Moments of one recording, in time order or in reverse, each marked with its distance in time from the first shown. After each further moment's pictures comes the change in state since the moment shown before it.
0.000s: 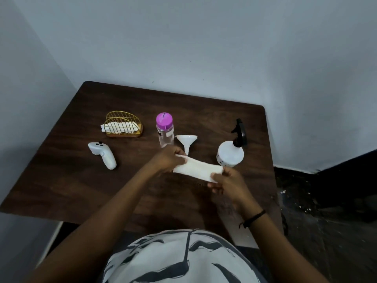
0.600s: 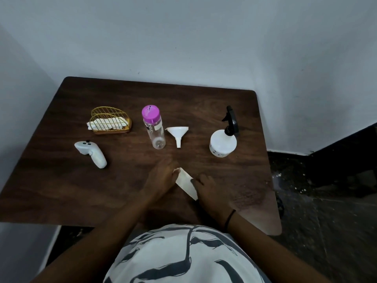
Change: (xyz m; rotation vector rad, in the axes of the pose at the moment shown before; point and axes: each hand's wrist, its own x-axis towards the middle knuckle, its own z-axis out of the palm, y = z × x) left_hand -0.002 -0.085 0.080 0.426 0.357 0.490; right_hand 0.035 0.113 0.005 -1.352 0.046 -0.828
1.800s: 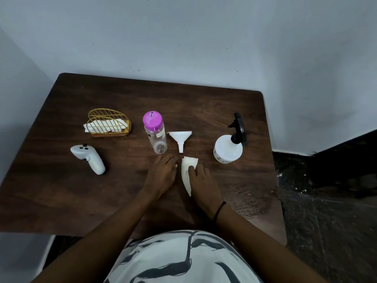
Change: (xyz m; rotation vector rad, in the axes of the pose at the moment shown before) left_hand 0.029 -0.025 0.004 0.053 0.075 0.032; right_hand 0.062 -0.023 -0.016 -0.163 0.011 0.114
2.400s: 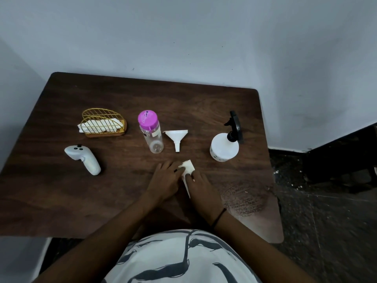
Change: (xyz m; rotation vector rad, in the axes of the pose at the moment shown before) left_hand -0.010 0.010 0.023 0.255 -0.227 0.144; right_hand -0.021 -0.001 0.001 0.103 -0.013 -0.033
